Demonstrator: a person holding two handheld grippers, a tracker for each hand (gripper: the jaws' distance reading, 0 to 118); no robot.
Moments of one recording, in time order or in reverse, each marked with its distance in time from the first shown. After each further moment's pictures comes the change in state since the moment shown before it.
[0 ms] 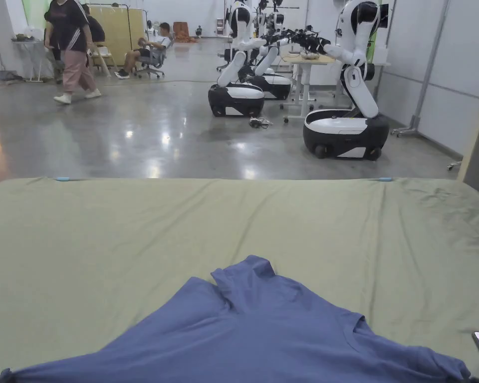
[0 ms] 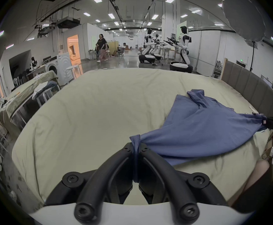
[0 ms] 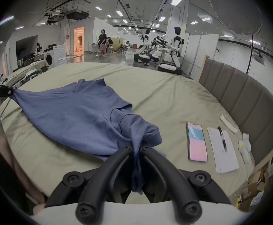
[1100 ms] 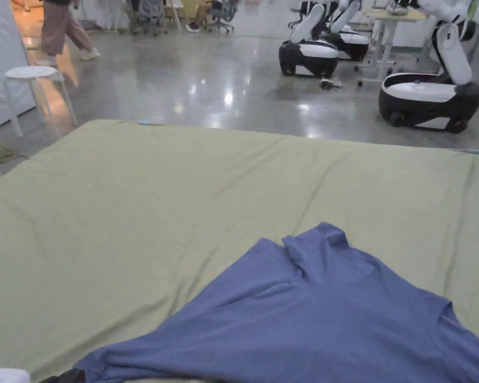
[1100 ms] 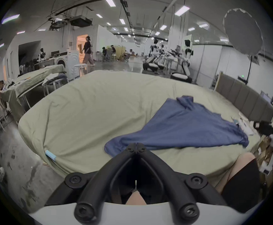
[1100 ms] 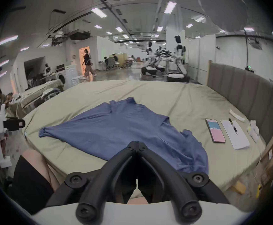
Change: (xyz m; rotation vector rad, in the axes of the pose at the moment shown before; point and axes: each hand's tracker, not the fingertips) left arm 0.040 -0.085 0.127 0.068 0.007 0.087; right arm -0.126 -0.007 0.101 0.151 0.120 -0.085
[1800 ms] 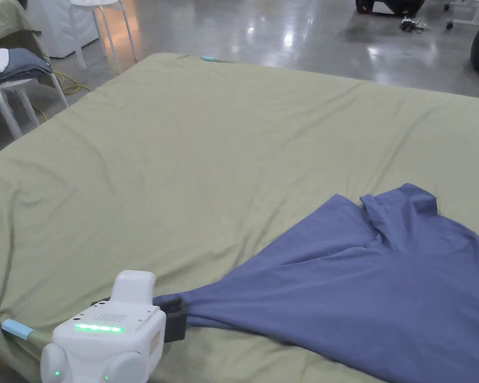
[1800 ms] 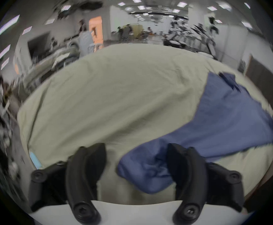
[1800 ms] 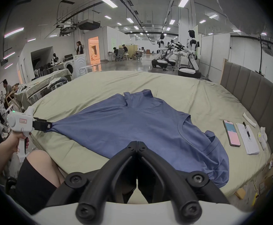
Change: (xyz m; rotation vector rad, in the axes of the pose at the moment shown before) left arm -0.047 -0.031 -0.149 -0.199 0.221 -0.055; right arm -0.040 0.015 -0.047 -0.088 0.068 0.026
